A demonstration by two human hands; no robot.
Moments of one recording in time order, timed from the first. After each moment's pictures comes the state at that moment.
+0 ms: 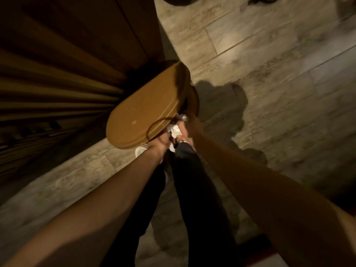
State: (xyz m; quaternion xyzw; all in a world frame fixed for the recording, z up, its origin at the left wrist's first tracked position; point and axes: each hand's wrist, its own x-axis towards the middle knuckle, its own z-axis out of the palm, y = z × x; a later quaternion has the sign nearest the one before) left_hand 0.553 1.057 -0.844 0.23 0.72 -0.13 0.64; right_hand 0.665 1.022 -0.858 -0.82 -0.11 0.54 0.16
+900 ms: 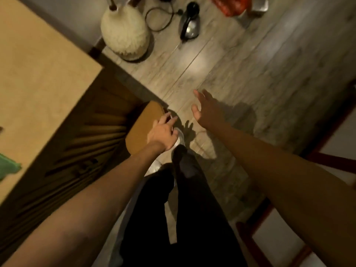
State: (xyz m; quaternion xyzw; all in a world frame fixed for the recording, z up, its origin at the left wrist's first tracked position) left_hand 0.622 1.078 -0.585 0.88 0.25 -0.27 0.31; right_hand 0.770 0.950 -0.587 -0.90 -0.25 0.30 0.20
